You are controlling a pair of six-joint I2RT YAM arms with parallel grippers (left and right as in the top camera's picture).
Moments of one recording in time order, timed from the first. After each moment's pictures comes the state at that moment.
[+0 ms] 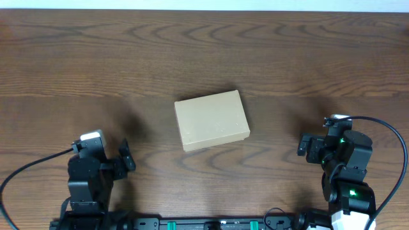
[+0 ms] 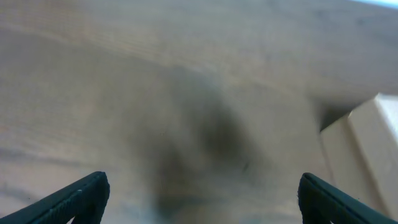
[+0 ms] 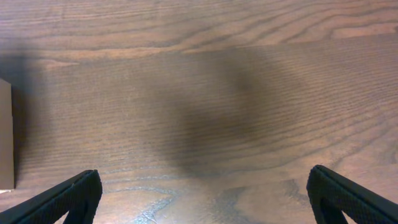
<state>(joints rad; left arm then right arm) -0.02 0.35 0.47 -0.75 -0.11 -0.20 -0.19 0.68 0.48 -0.54 -0.03 -0.04</state>
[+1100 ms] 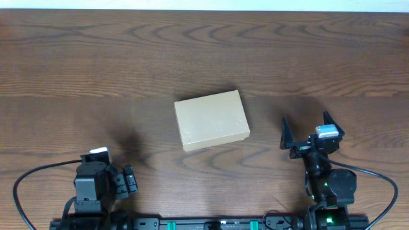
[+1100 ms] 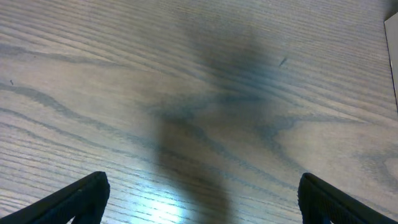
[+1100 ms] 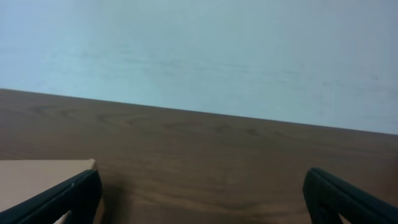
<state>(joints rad) -0.02 0.35 0.47 -1.05 -0.11 -0.20 0.06 0.29 0.11 0.18 -0.06 -0.04</state>
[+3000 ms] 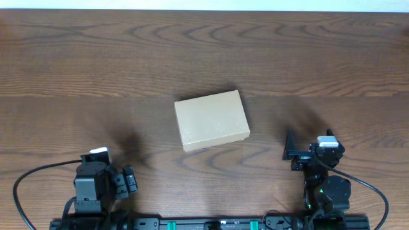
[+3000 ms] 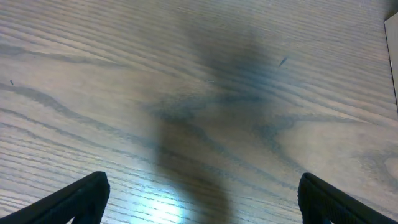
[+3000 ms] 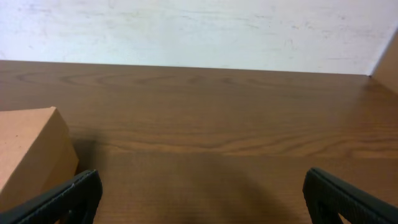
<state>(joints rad) -0.02 0.35 0.47 -1.05 -0.11 -0.20 0.07 0.01 0.07 -0.21 0.08 -0.01</state>
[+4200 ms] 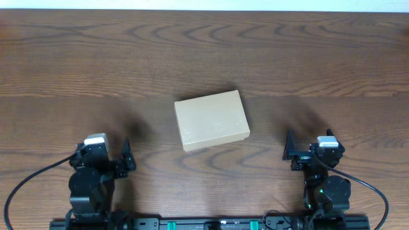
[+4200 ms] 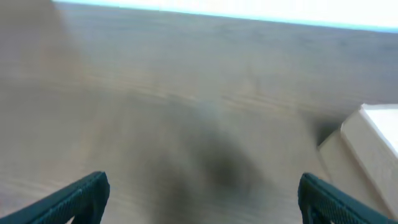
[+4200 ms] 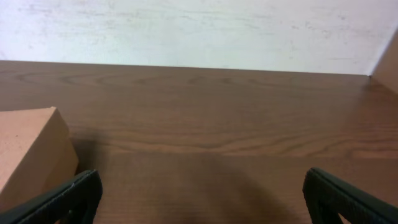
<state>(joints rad) -0.02 0.18 0.33 -0.54 -0.10 -0.07 0.07 0.01 0.07 -0.21 0.08 -0.01</state>
